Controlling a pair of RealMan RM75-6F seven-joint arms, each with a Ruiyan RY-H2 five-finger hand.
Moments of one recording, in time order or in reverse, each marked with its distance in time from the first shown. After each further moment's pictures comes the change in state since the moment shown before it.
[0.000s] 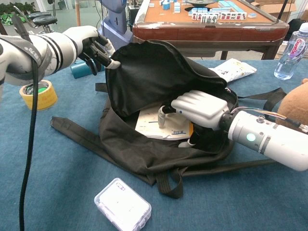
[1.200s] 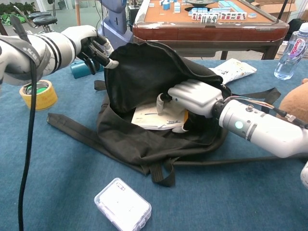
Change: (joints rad) left arm -0.002 0.004 0.008 0.002 0.005 0.000 -0.010; right arm 0.056 -0.045 0.042 0.082 0.075 -0.008 -0.037
